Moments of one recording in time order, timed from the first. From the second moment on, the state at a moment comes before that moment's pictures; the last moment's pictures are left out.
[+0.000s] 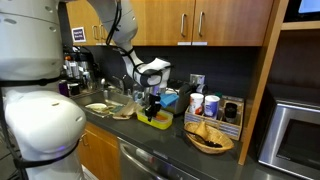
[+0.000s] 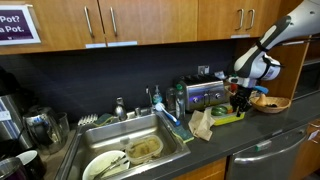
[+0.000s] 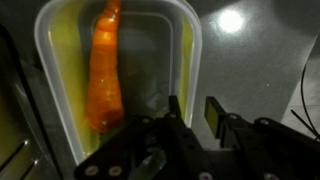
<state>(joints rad) -0.02 0.06 -0.01 -2.50 0.36 2.55 -1.86</state>
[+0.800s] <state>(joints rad) -0.02 0.03 0.00 -2.55 0.36 2.59 -1.83</state>
